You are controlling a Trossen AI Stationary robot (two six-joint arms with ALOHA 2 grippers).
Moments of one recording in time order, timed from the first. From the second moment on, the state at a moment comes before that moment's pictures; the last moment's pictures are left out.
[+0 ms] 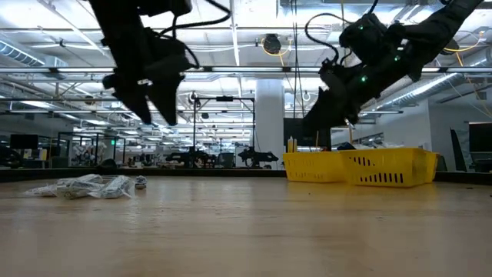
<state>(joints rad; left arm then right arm) -0.13 1.52 1.02 -0.80 -0.48 -0.89 -0.36 1.27 0.52 0.24 0.06 0.19</state>
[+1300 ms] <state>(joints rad) -0.34 1.52 0.69 -0.61 -0.29 -1.15 -0.22 1.14 0.52 0.32 -0.03 0.13</state>
